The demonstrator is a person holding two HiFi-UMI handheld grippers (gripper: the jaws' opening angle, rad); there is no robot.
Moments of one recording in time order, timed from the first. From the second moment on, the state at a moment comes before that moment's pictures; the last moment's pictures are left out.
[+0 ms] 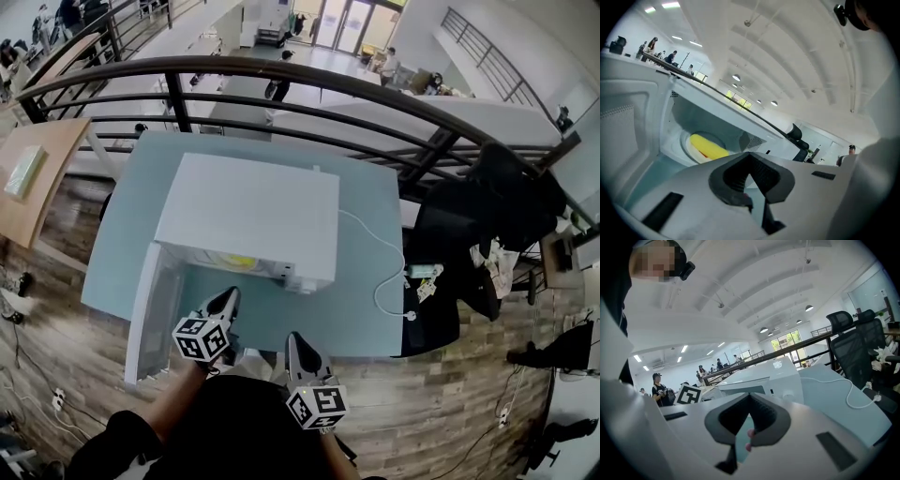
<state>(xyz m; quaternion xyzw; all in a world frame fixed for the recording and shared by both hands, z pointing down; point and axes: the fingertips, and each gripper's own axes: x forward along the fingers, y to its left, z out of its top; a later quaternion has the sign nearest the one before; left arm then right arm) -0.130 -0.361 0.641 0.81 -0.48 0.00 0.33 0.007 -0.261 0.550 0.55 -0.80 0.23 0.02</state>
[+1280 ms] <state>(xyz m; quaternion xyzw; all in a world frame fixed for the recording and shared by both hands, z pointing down) -0.096 -0.296 0.535 0.89 -0.43 -0.02 0.18 0.021 -0.256 0.511 0.56 -0.81 0.18 -0.02</state>
